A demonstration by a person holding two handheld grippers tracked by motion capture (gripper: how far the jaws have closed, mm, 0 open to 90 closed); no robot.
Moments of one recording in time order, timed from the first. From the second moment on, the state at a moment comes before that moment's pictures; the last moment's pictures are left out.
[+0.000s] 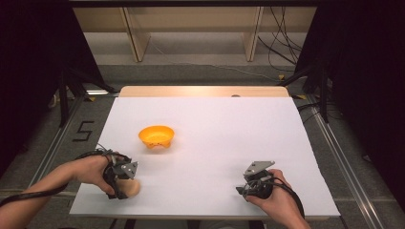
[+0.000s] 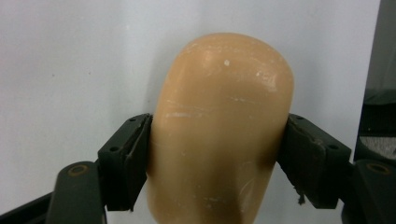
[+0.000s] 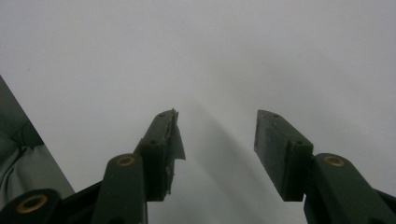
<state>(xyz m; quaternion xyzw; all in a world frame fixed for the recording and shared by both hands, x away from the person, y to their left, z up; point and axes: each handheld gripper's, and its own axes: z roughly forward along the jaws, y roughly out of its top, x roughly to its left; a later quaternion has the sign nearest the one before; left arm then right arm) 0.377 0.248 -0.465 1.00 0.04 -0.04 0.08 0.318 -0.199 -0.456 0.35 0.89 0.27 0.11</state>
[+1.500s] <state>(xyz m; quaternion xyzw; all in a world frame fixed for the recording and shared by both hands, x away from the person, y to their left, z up) 0.371 0.259 -0.463 0.99 0.13 -0.01 0.11 0.317 -0.198 -0.457 0.35 0.89 0.27 0.11</state>
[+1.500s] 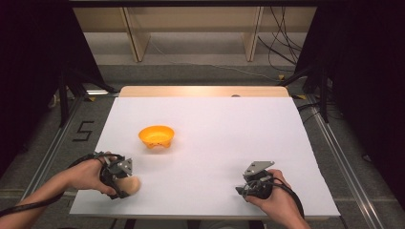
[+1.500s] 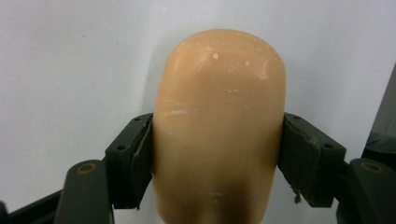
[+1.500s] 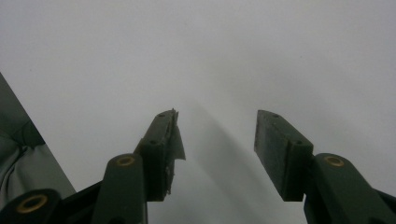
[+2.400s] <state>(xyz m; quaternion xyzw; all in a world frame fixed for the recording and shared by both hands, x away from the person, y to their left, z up) 0.368 0.279 -0.450 0.94 0.20 0.06 0.27 0.317 -0.199 -0.456 0.35 0.89 0.27 0.11</state>
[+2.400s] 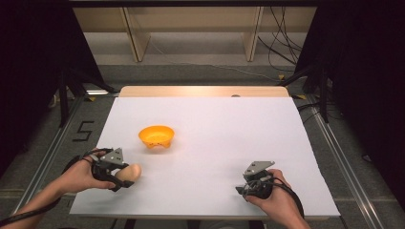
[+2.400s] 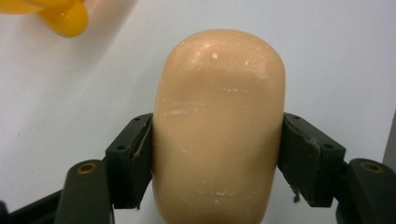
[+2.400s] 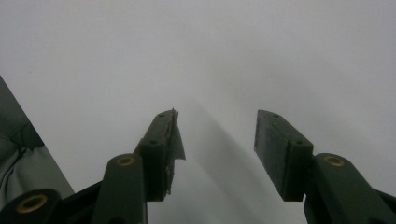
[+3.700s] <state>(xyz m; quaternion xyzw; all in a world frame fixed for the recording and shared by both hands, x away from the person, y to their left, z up) 0.360 0.290 -0.444 0.87 0.27 0.10 0.40 0.316 -0.199 -0.452 0.35 0.88 0.29 0.12</state>
